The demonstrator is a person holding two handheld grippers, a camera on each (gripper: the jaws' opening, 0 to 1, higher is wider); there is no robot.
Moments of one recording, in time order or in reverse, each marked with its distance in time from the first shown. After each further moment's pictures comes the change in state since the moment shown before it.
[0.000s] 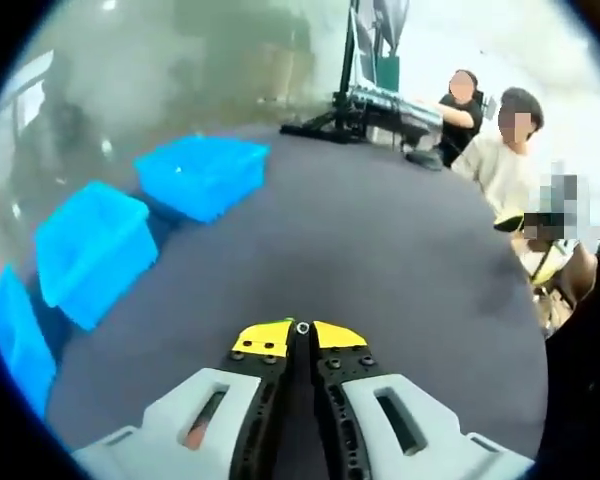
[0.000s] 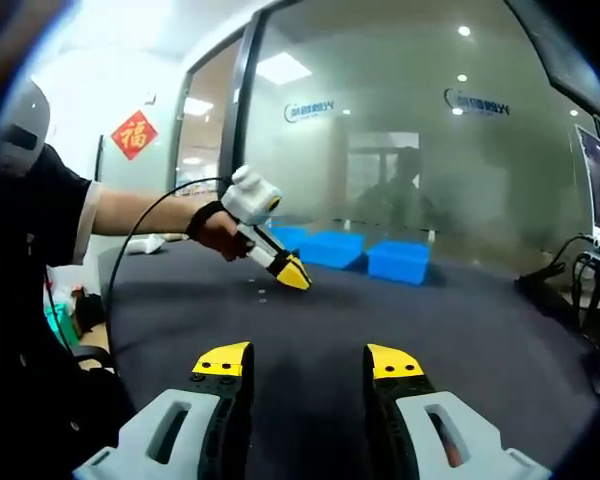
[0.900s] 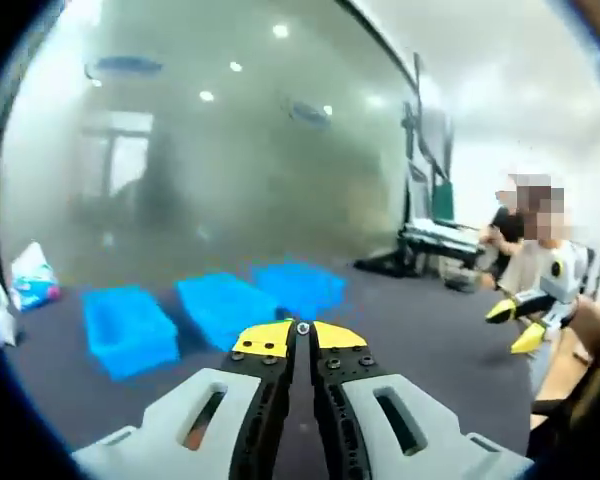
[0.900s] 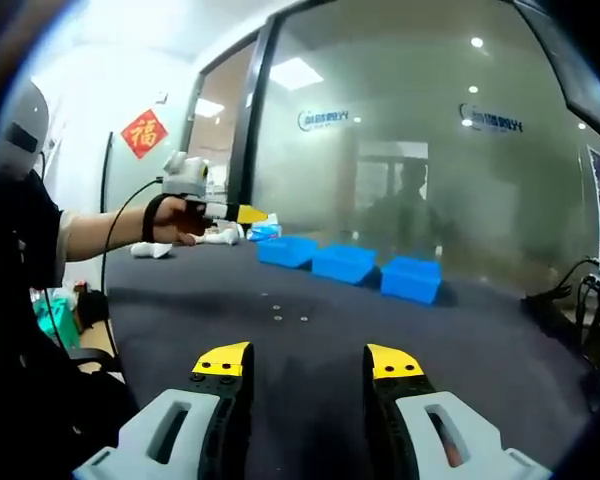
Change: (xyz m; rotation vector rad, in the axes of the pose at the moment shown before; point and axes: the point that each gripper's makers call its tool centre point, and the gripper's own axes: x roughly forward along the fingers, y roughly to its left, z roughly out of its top) left arm -0.174 0.055 0.040 -0.087 -0.534 0.402; right arm 0.007 0.019 0.020 -0.042 -0.028 0.026
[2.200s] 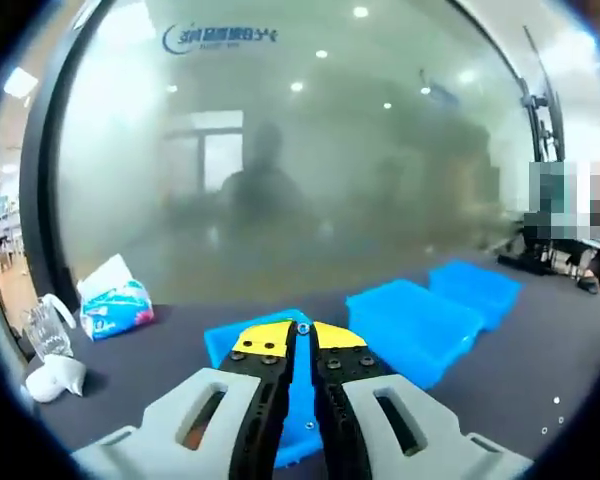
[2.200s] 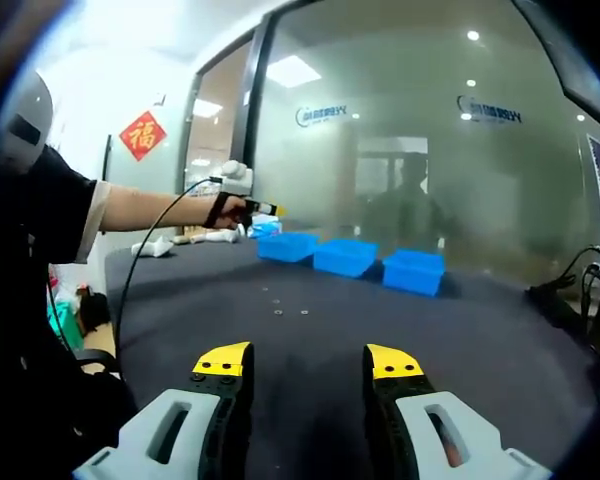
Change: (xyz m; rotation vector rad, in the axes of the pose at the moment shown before) left arm 0.069 0.184 -0.008 0.041 0.101 0.386; right arm 0.002 0.002 -0.009 0.025 0.013 0.010
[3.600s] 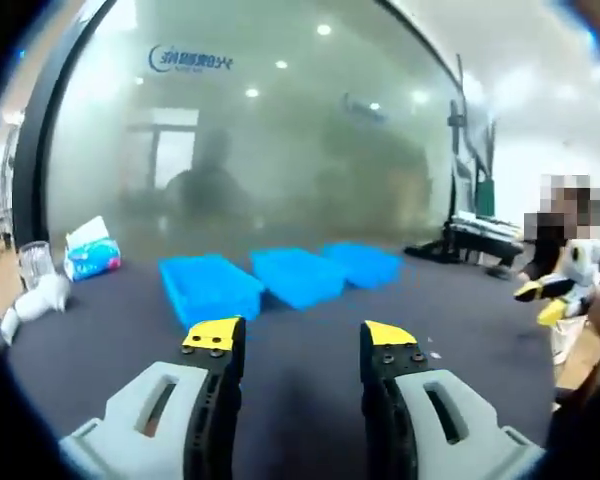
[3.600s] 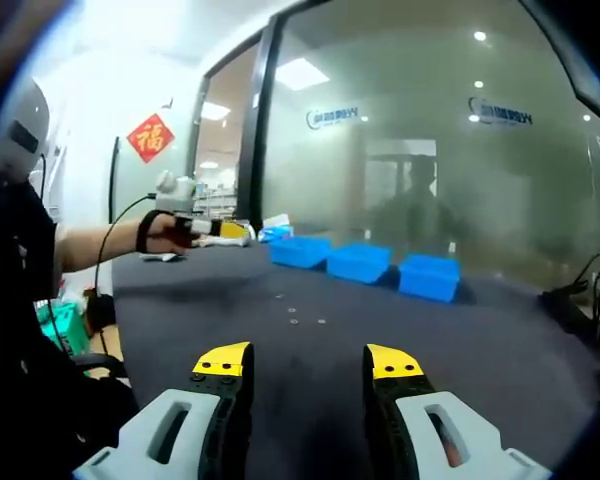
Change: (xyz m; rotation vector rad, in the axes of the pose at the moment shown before) left arm -0.185 -0.091 -0.053 -0.079 -0.036 -0.276; right arm 0.013 0.017 0.009 -0.003 -0.018 0.042
